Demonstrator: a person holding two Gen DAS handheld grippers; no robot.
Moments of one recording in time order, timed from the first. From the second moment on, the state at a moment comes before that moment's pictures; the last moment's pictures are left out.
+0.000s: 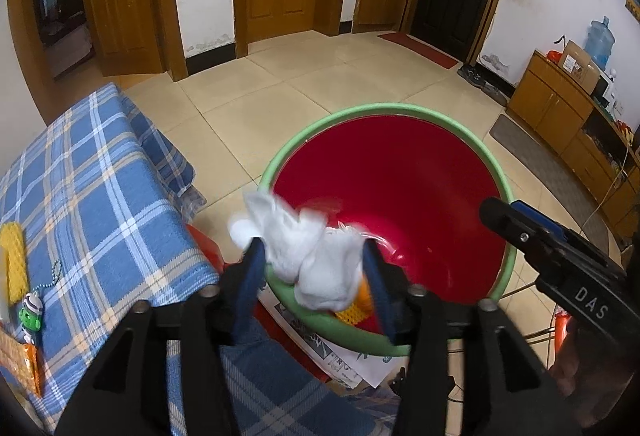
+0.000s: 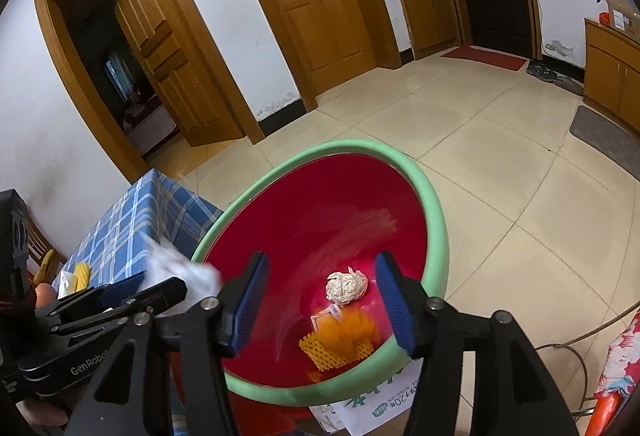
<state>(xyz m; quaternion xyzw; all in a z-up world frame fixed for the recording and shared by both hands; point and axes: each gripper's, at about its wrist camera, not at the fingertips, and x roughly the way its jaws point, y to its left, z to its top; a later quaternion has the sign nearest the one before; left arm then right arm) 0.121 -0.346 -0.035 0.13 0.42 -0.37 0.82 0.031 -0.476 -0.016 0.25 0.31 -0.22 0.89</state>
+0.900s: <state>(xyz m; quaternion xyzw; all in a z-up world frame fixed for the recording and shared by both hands) 0.112 -0.249 0.006 0.07 0.39 -0.29 0.87 0.023 -0.429 0.011 0.25 0.30 -0.18 0.90</state>
